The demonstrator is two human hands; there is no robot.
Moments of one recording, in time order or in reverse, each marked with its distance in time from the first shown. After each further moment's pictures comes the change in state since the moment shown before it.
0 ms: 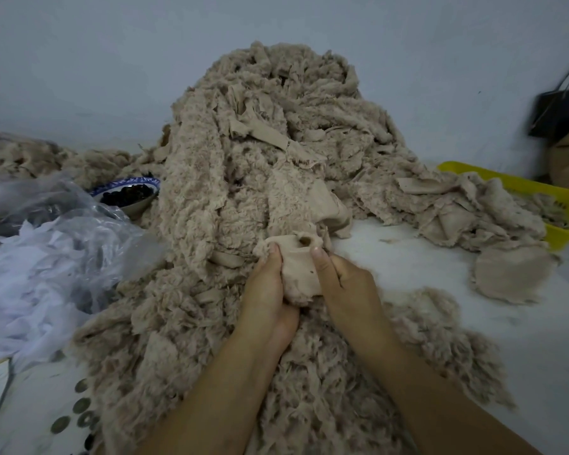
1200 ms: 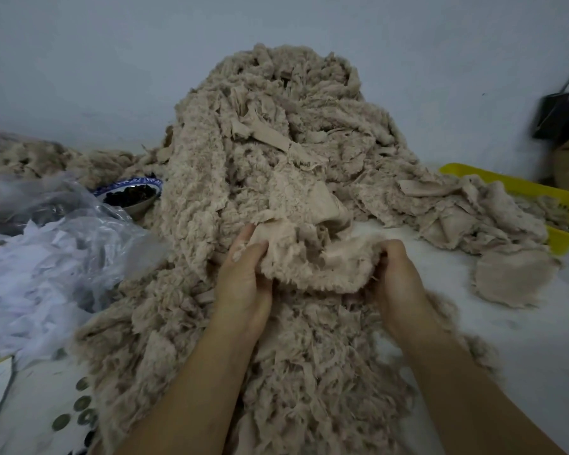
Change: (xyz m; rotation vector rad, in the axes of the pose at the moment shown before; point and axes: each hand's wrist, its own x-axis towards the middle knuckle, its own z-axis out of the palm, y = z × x) left_hand 0.017 0.020 -0.020 -0.144 -0.004 0.174; right_hand 0.032 0.031 -0.037 0.636 0.135 0.554
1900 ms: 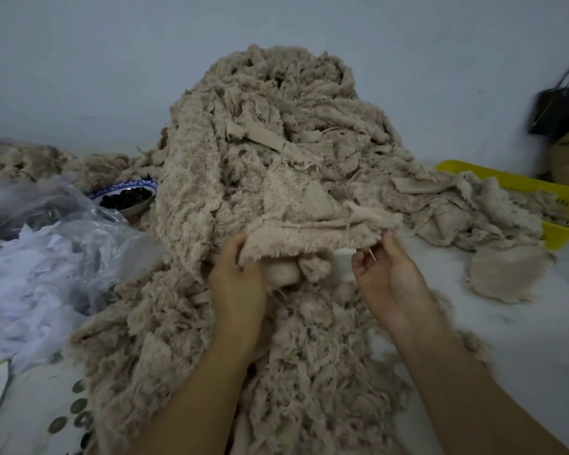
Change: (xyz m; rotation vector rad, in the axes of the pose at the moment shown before) left_hand -0.008 -0.008 -0.009 0.855 0.142 0.432; right_hand -0.004 -0.012 0.002 0.688 -0.107 0.023
